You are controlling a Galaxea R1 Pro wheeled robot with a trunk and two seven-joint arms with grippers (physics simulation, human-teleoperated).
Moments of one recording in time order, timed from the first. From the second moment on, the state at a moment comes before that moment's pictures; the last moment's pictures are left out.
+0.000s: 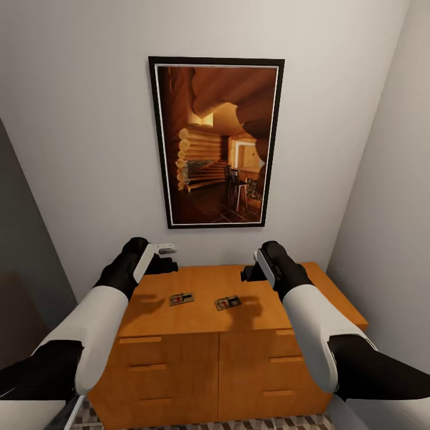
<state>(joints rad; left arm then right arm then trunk) -1.06 -0.07 0.01 -0.69 0.16 1.03 0.12 -1.08 0.17 -0.03 -0.58 0.08 1.04 -0.07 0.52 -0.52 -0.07</state>
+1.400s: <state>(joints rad) -1.06 -0.02 -0.33 -0.74 0.17 1.03 -0.02 -1.08 0.17 0.08 -0.58 0.07 1.04 0.04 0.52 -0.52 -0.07</state>
